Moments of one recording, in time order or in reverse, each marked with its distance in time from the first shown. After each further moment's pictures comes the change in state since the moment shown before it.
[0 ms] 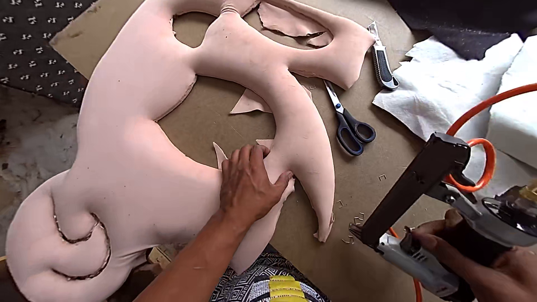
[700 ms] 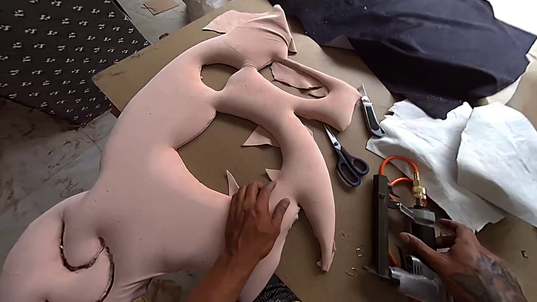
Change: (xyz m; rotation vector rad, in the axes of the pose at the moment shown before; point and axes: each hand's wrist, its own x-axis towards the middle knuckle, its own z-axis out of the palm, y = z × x) left_hand -0.018 -0.024 0.006 -0.058 0.100 0.015; right_hand 0.033 0.019 -0.009 -0.890 0.270 0.325
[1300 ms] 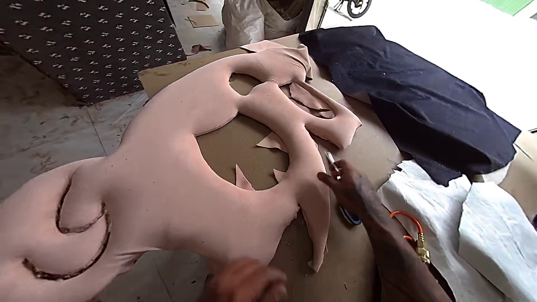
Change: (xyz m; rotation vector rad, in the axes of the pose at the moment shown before) left_hand -0.068 -0.015 -0.078 -0.564 -0.169 0.116; right_hand 0.106 -0.284 0.006 0.117 -0.033 -0.520
